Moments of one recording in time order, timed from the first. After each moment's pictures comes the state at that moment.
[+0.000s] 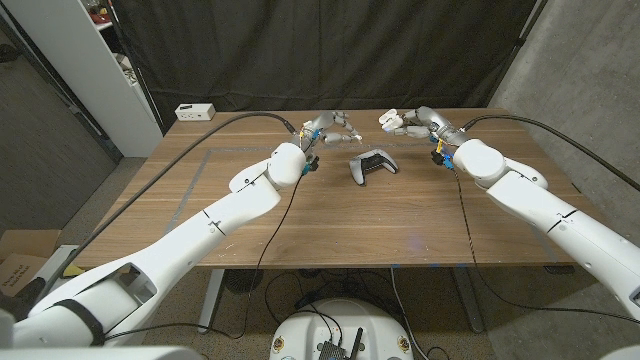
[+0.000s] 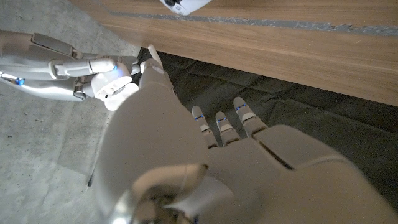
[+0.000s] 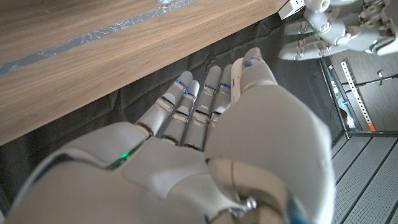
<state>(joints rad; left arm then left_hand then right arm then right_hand) 0.65 0.56 0.73 -1.91 0.24 0.47 0.12 1.30 0.16 -0.08 0.08 0.30 1.00 -0.10 0.28 0.26 0.22 -0.10 0.22 0.38 0.03 -0.02 0.17 0.21 0.07 0.13 0.27 0.19 -0.79 -0.82 -0.45 -1.75 0.16 -0.07 -0.07 1.15 0.11 0.16 -0.15 0.19 0.99 0.03 0.37 0.19 0.77 -0.10 0.45 0.41 0.52 -0.05 0.34 0.26 0.52 -0.02 0.21 0.18</state>
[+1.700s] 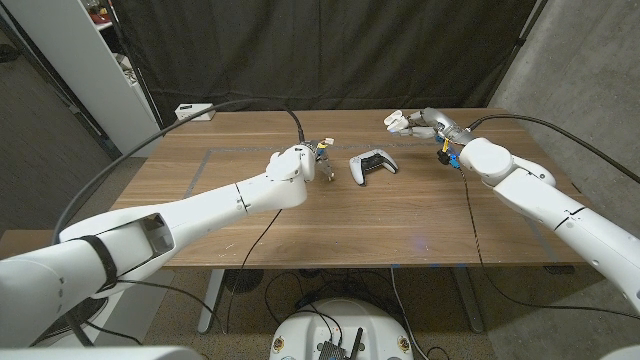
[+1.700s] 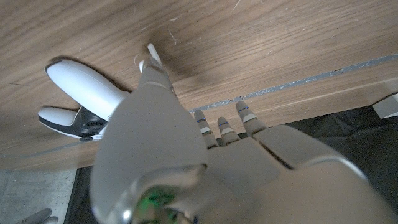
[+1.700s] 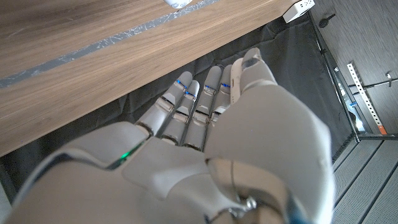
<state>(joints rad) 0.28 0.55 1.19 -1.78 0.46 1.02 -0.22 1.29 0.16 -0.05 0.06 0.25 1.02 -0.09 0.28 0.26 0.15 -0.10 0.21 0.32 -0.05 -0.01 0.18 0.18 0.04 0.16 0.22 0.18 -0.77 -0.84 -0.44 -1.72 0.20 -0.07 -0.03 1.15 0.11 0.16 -0.15 0.19 0.99 0.03 0.36 0.19 0.77 -0.10 0.45 0.41 0.52 -0.05 0.34 0.26 0.52 -0.03 0.21 0.18</state>
